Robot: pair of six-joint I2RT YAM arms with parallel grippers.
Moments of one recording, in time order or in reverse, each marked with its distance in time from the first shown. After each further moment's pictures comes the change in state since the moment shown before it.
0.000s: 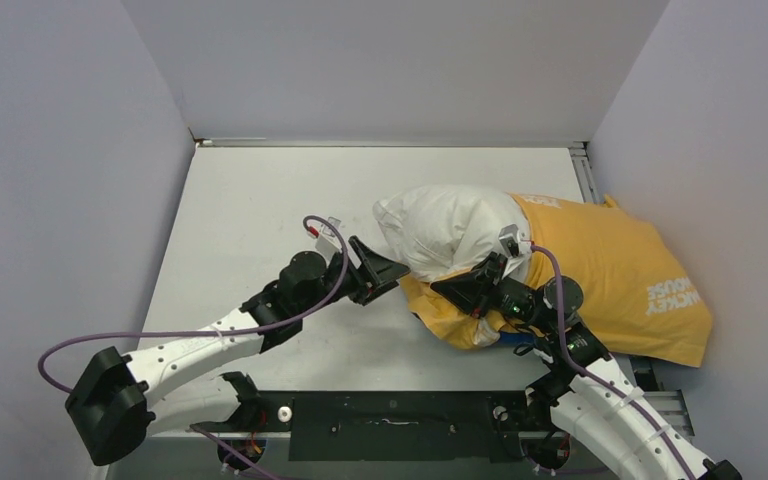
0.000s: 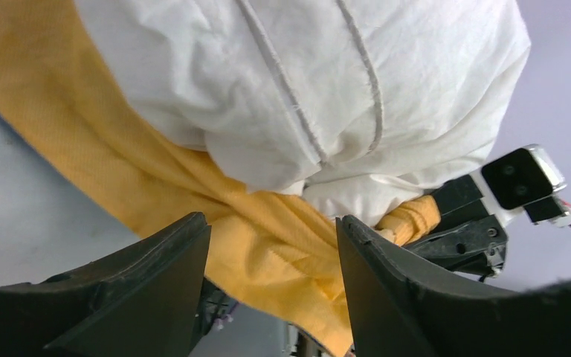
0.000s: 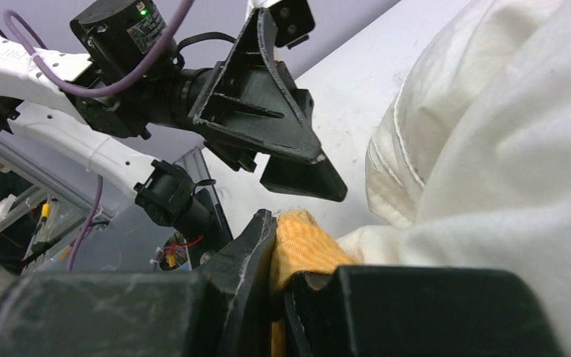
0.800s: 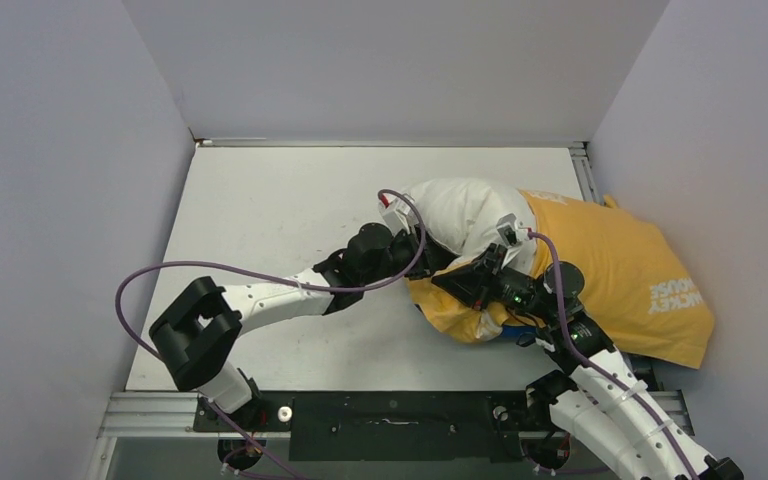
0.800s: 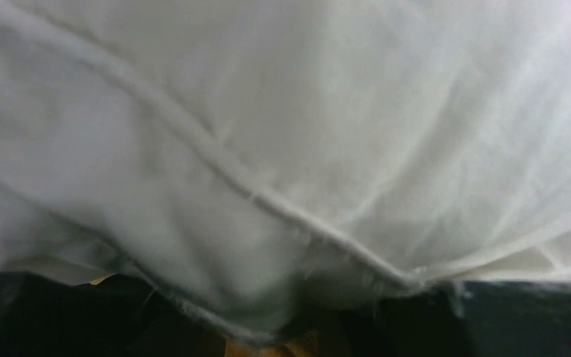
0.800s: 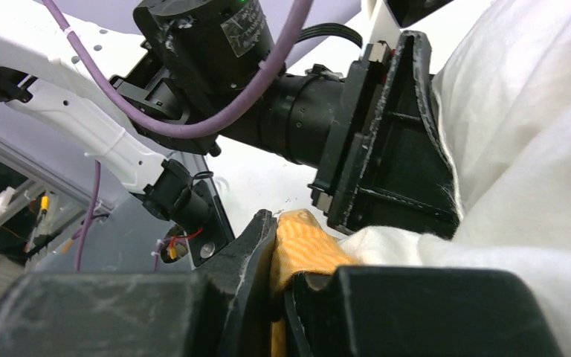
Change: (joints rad) left arm -0.083 0.532 0.341 0.237 0.064 0.290; right arm -0.031 0.054 0.115 -0.133 -0.048 -0.049
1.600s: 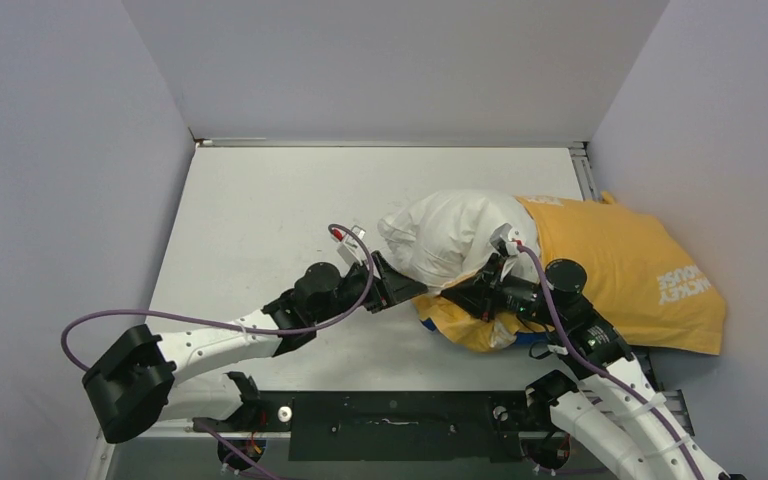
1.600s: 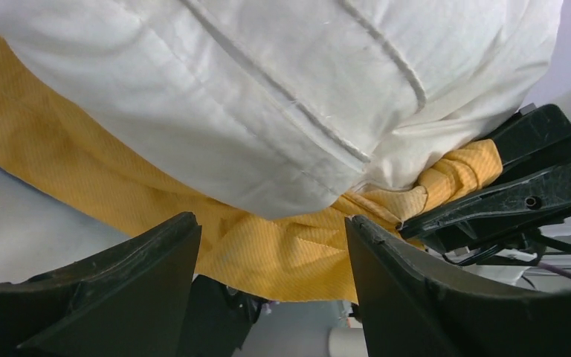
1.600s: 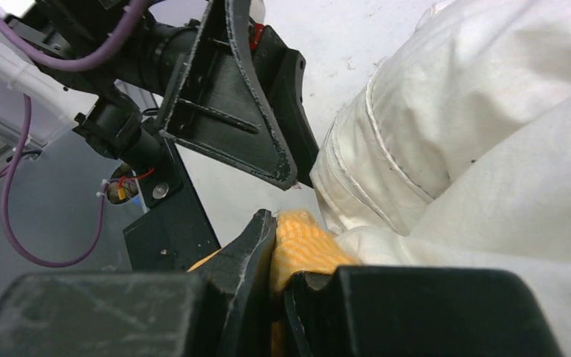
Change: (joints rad) left arm 0.006 -0.391 -0.365 -0.002 -0.003 -0.095; right arm 0.015 -0.032 0.119 -0.387 0.036 -0.278
